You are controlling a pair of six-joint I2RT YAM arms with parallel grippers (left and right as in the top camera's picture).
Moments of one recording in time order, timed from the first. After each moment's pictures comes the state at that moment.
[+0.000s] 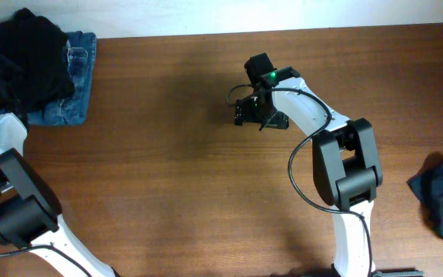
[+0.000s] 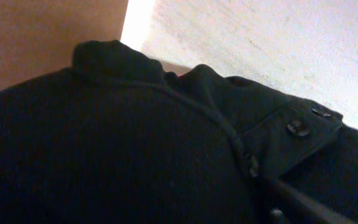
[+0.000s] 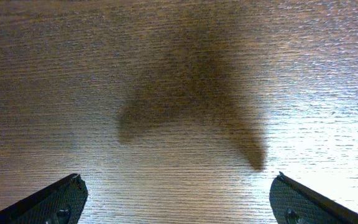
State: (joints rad) left arm 0.50 2.17 1.60 0.23 -0.03 -0.40; right arm 0.33 2.25 1.76 -0.93 -0.06 0.44
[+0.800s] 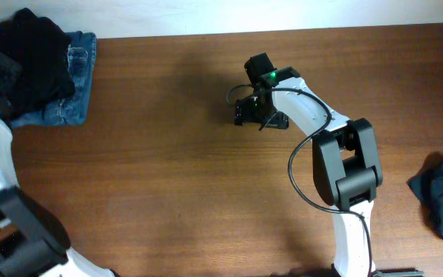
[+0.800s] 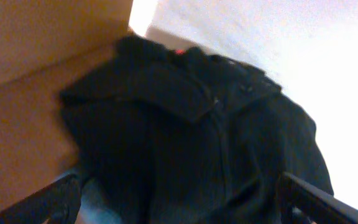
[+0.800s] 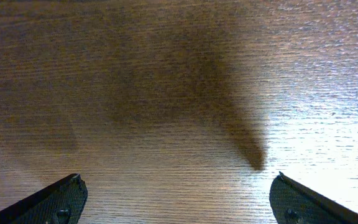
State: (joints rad) left arm 0.50 1.87 1.60 -0.25 -0.03 -0.43; right arm 0.33 2.25 1.76 -0.93 -0.06 0.44
